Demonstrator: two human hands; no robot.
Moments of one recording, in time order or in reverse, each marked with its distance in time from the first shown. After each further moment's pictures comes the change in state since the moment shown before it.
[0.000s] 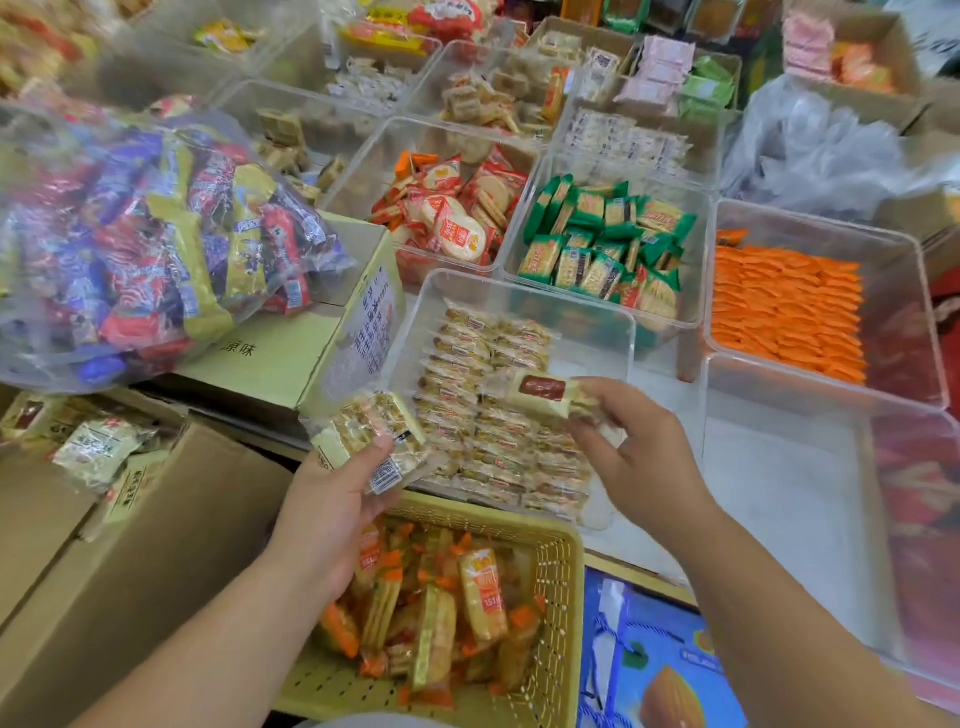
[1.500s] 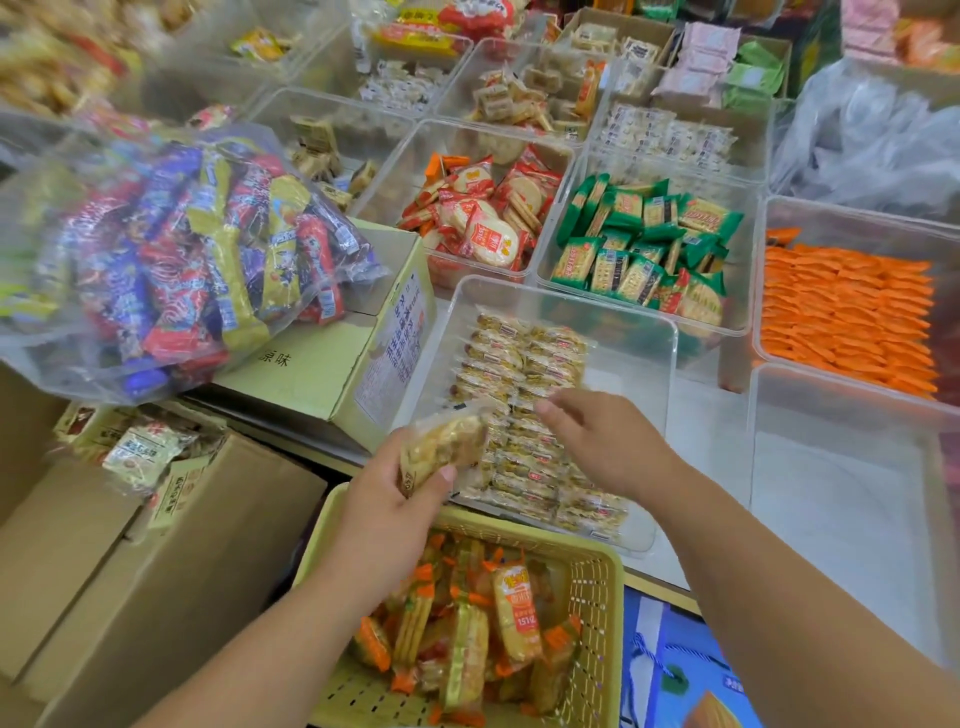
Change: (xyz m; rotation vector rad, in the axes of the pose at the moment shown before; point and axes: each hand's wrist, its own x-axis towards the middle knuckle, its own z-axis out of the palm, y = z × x) left_hand 0.003 -0.001 0.001 0.628 -0.068 0.342; right_hand 0.058 0.005 0.045 -0.209 -0.388 0.333
